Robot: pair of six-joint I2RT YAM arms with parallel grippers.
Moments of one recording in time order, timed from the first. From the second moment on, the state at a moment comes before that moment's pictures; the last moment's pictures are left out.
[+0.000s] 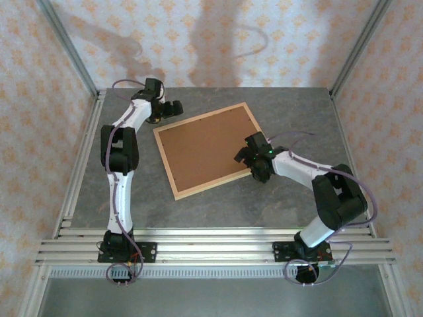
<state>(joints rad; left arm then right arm) -0.04 2.38 2.02 -0.66 0.20 -0.35 0.49 1.59 0.92 -0.43 0.03 1.11</state>
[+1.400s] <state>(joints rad) -0.24 1.70 0.93 -0.12 0.37 -0.89 0.23 1.90 1.40 -0.55 0.06 0.53</state>
